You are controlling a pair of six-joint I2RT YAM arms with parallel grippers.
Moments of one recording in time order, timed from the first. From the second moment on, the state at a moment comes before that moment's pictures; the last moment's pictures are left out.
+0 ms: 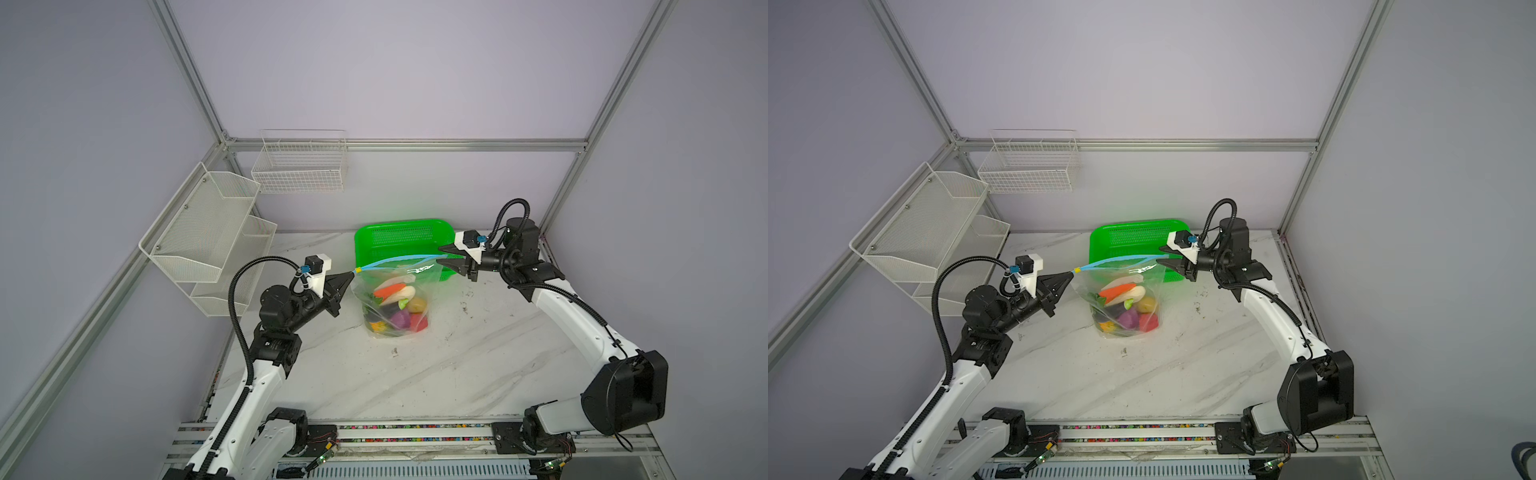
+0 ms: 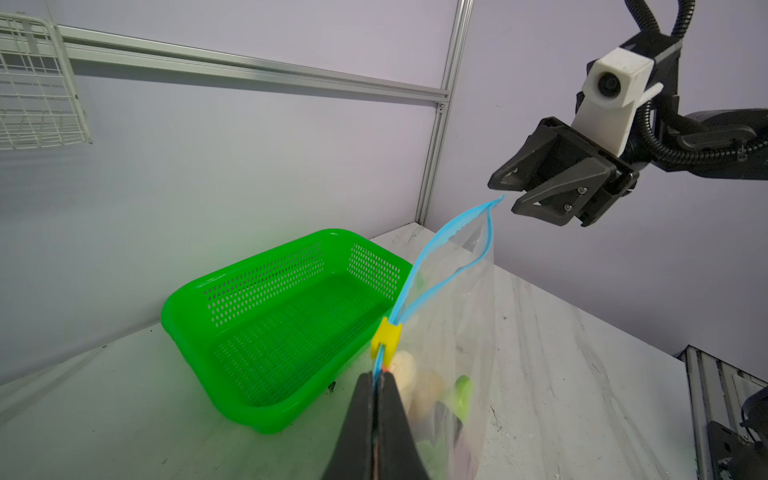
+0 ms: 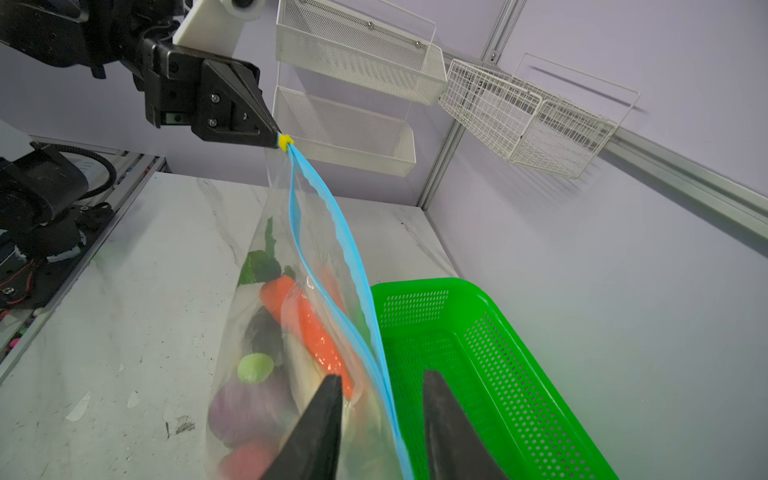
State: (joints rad) left arm -0.11 0.89 0.65 0.24 0.65 -0.11; right arm 0.27 1.43 1.27 -0.14 -1.02 -0.63
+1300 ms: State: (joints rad) left arm -0.21 0.92 0.84 -0.06 0.87 0.35; right arm 0.69 1.76 1.95 -0.83 -0.85 -1.04
